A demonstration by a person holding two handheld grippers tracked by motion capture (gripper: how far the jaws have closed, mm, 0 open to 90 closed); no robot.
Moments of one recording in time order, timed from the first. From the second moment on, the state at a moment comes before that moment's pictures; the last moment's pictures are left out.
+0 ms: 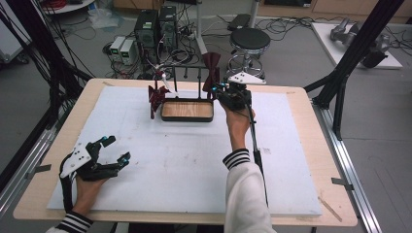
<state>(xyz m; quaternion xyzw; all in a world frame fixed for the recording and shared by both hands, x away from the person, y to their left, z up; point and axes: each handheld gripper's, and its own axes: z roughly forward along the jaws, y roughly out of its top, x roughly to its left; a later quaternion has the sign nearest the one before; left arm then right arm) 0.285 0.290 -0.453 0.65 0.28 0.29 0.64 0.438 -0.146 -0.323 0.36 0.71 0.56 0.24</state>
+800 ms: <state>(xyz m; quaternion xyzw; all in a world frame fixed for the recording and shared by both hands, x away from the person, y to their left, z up) 0.284 0.290 -0.453 0.65 0.28 0.29 0.64 0.457 -0.140 -0.347 0.38 0.73 0.53 0.20</state>
